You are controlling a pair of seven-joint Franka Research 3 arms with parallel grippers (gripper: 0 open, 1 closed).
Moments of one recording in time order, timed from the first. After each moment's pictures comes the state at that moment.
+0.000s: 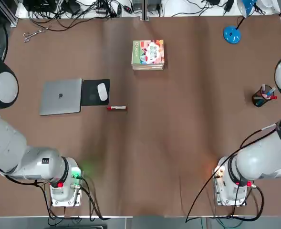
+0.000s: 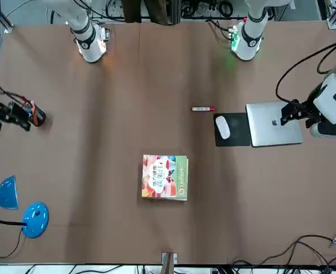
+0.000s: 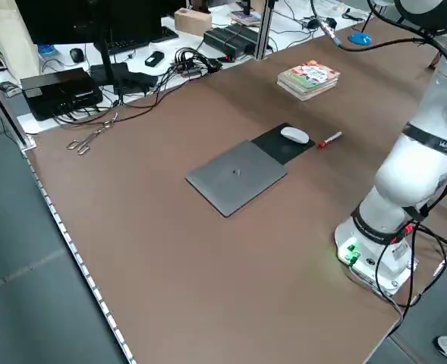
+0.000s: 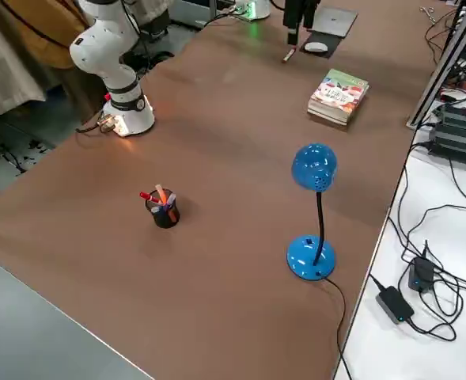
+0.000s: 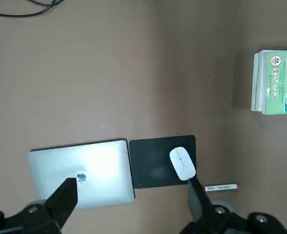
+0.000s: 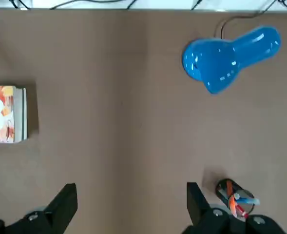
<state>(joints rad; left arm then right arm) -0.02 0.15 -0.08 -1.44 -0.04 1.61 -0.03 0.05 0.23 0.01 -1.17 -0.06 1.44 0.07</state>
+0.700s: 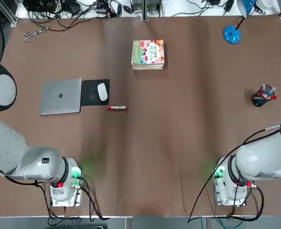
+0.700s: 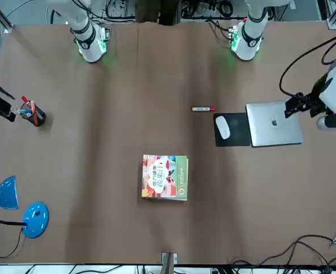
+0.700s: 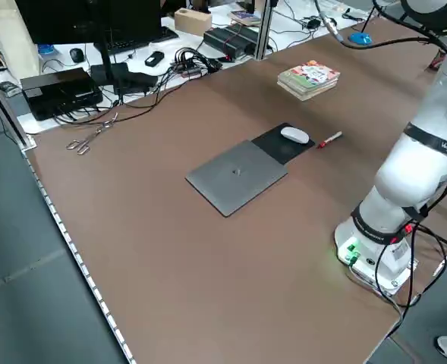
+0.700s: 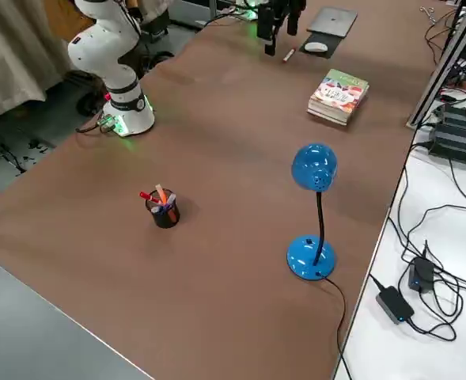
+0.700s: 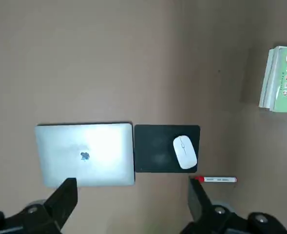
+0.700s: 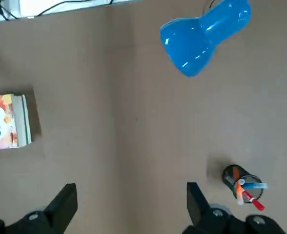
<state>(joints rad) -0.01 0.11 -0.09 -1.45 -0.02 1.53 -0.12 -0.08 0.19 0.01 -1.24 0.04 1.47 0.06</state>
